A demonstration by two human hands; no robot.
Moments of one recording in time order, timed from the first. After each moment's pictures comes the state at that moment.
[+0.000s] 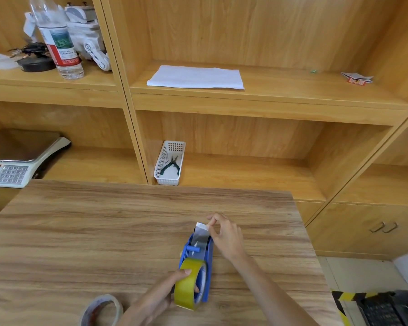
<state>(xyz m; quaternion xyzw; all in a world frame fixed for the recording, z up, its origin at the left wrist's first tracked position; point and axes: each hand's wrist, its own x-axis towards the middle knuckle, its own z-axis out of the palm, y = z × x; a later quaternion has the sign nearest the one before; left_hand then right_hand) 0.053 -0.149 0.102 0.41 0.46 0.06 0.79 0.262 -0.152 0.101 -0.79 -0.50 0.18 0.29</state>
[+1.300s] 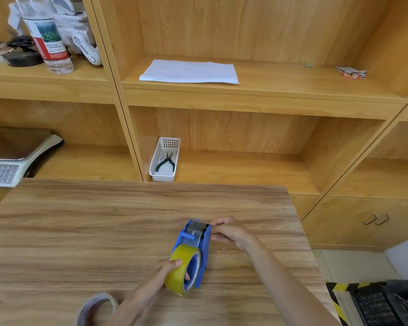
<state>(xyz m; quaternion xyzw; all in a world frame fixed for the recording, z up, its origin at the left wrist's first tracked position) 0.048 -0.137 0.087 0.51 0.43 0.13 0.73 0.294 -0.143 0.107 -0.70 -0.21 0.57 0.37</state>
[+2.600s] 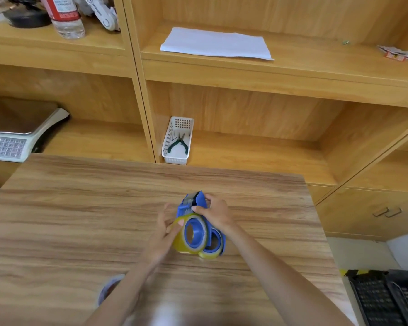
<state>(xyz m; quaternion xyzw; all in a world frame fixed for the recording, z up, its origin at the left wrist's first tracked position) 0.034 -0.074 0.081 0.56 0.45 0.24 0.66 0.220 -0.082 0.091 -0.77 -0.43 0.38 0.29</state>
